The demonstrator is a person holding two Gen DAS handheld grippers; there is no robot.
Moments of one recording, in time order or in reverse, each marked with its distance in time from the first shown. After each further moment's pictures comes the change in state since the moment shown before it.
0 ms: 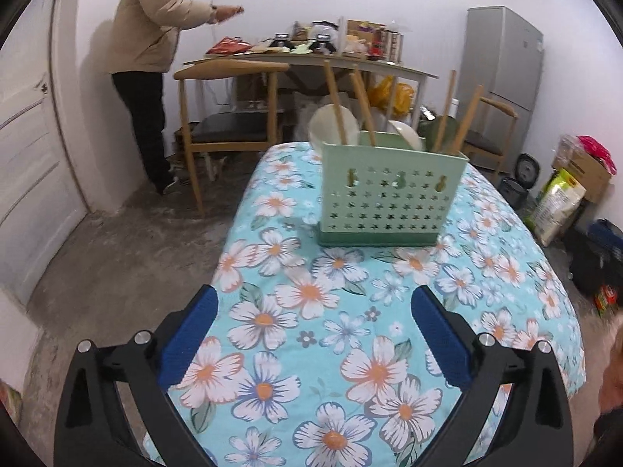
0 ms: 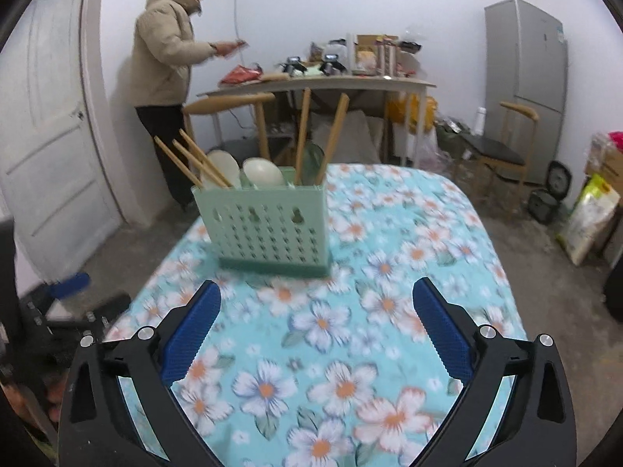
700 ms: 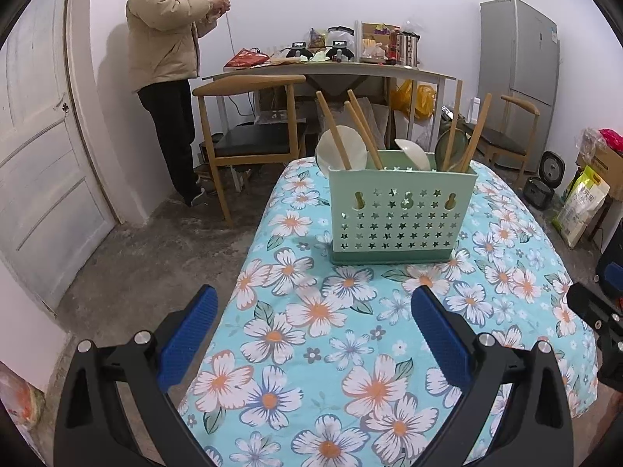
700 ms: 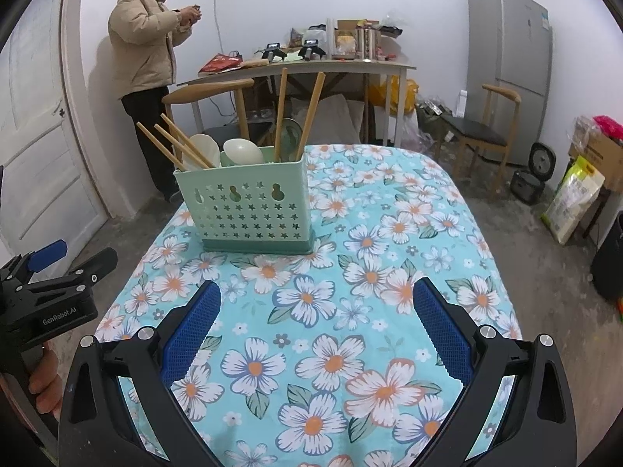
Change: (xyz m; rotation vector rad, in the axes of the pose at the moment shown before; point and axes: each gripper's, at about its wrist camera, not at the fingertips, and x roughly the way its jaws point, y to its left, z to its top) left arm -0.010 -0.026 0.021 0.027 -0.021 0.120; right arm -0.009 -0.003 -0.013 0.045 0.044 -0.038
